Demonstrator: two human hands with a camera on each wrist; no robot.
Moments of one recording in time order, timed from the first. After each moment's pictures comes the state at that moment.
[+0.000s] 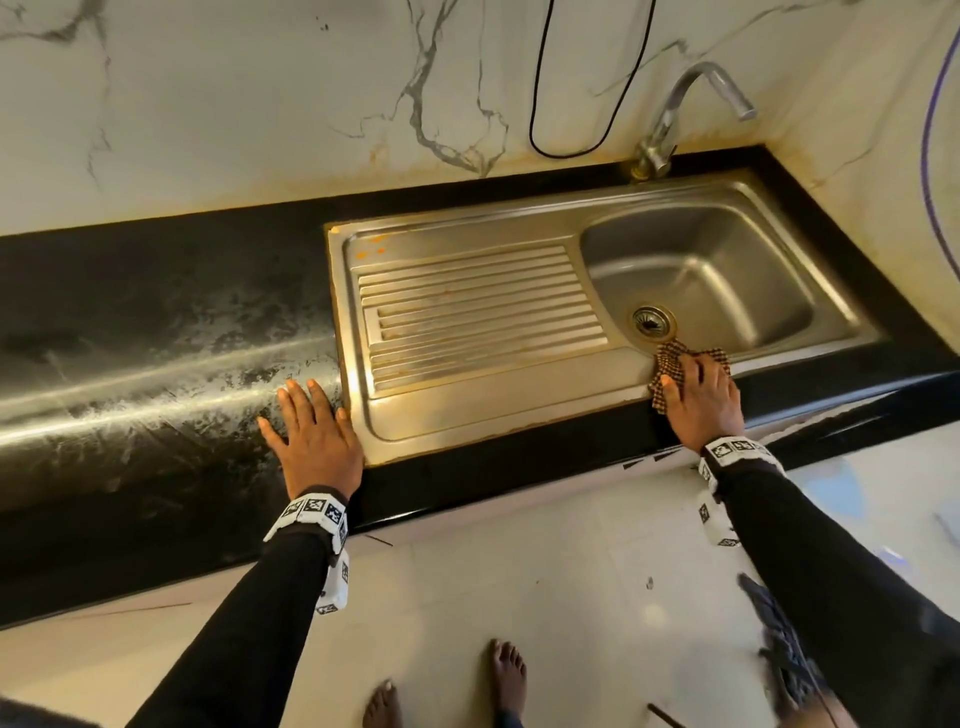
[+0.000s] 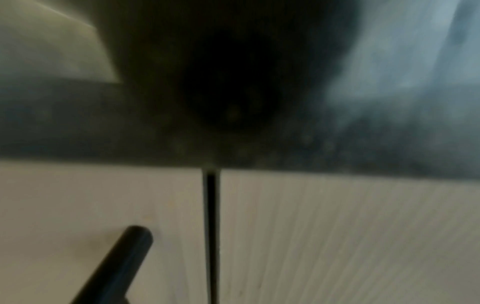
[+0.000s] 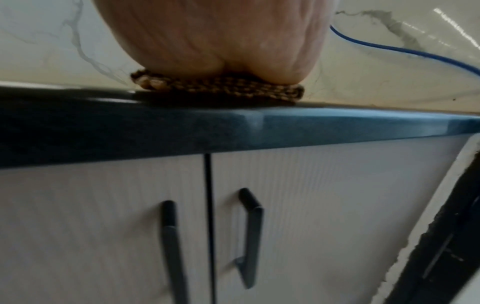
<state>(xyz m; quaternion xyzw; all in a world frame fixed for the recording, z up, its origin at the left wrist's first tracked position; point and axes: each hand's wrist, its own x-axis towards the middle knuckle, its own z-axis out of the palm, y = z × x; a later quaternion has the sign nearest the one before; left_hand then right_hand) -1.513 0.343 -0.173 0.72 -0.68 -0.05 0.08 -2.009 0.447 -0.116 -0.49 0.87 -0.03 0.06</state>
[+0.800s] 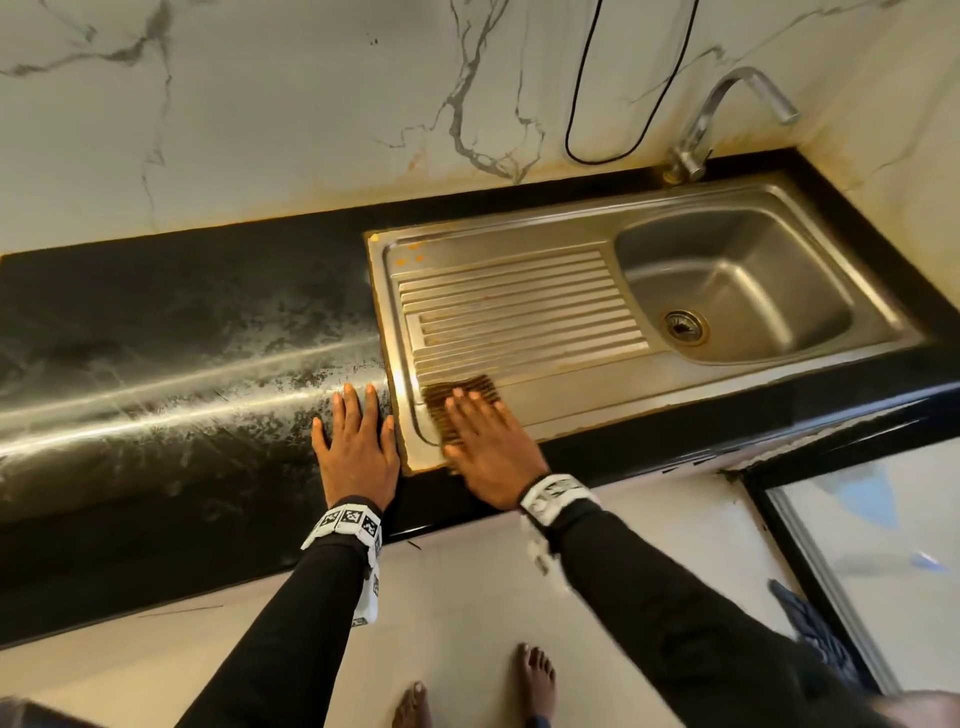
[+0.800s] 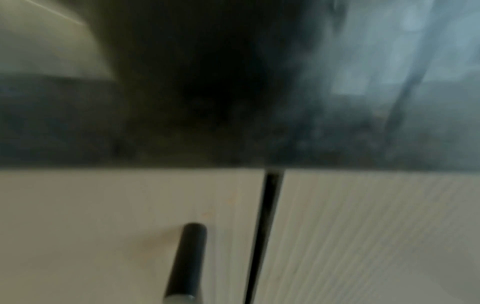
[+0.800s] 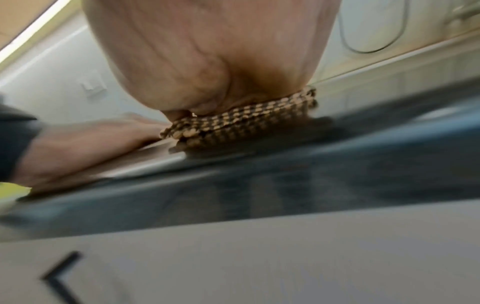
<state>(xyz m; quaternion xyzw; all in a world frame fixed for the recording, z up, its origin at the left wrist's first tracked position) -1.489 0.344 -0.162 0.67 -0.73 -0.08 0.10 -1.696 0.391 -0.124 -0.75 0.63 0.05 0.18</state>
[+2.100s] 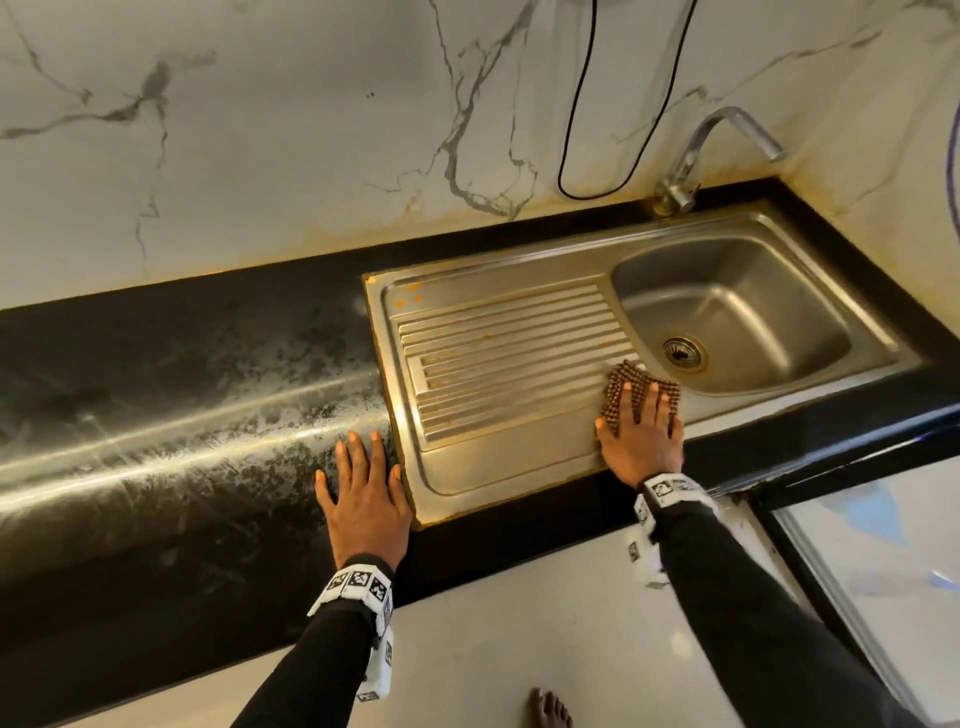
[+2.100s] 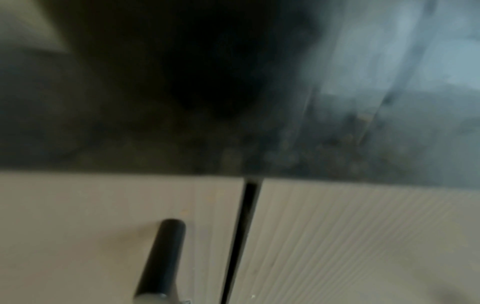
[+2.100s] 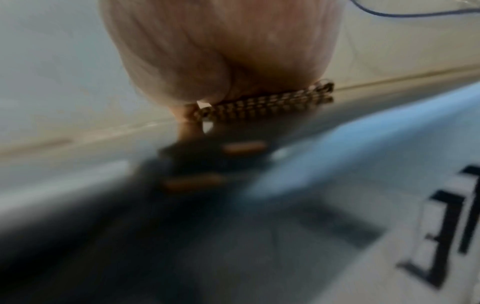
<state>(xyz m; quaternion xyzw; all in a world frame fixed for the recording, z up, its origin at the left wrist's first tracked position) -1.492 0.343 -0.161 0.67 -0.73 -0.09 0.09 -1.857 0.383 -0.113 -0.47 0.86 0.06 0.18</state>
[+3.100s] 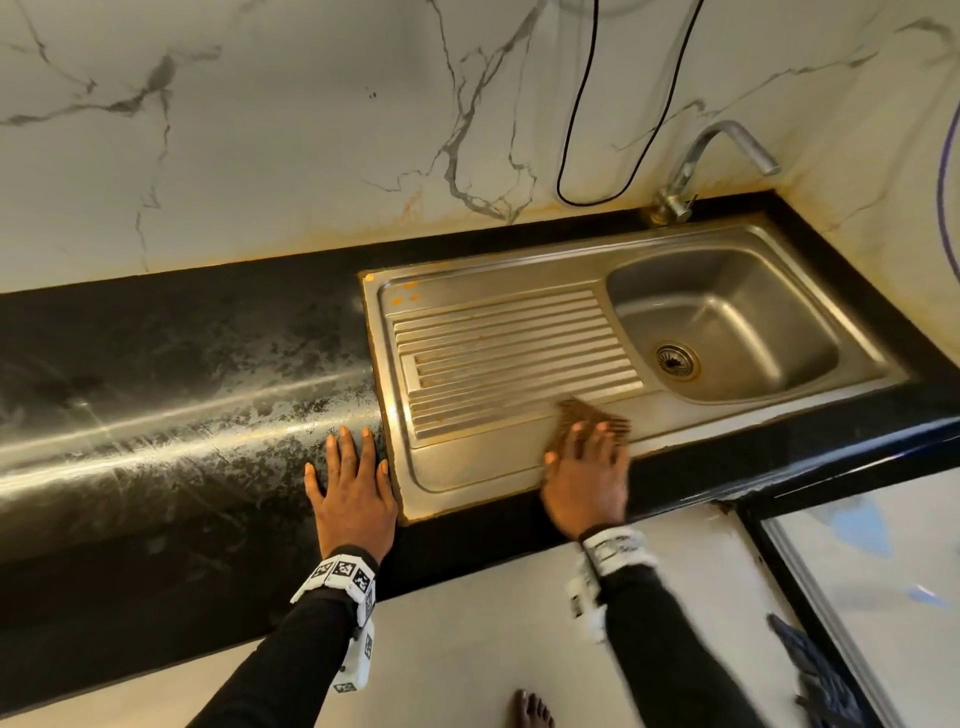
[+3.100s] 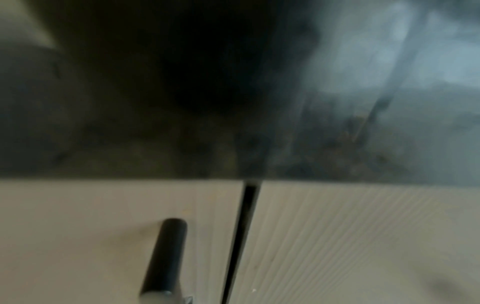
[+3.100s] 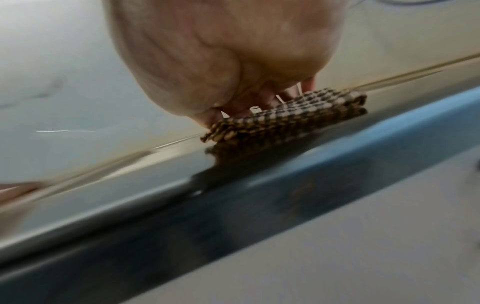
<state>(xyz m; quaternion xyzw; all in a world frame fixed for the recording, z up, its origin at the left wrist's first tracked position) -1.493 0.342 -0.162 0.67 -0.73 -0.10 0.10 -1.769 0.412 -0.099 -0.51 0.85 0.08 0.10</state>
